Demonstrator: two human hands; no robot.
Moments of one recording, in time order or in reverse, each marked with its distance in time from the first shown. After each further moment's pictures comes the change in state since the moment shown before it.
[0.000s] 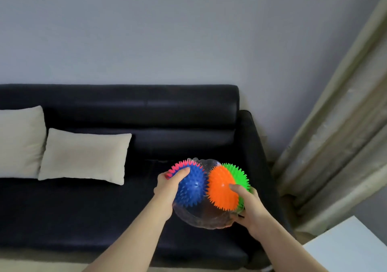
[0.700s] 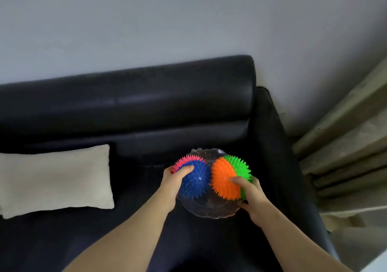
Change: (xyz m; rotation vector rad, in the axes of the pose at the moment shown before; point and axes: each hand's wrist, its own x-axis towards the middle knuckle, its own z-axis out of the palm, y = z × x) left_hand 0.234 0.060 0.048 0.138 -0.074 -0.225; right_hand 0.226 -0.054 0.061 0.074 0.151 0.165
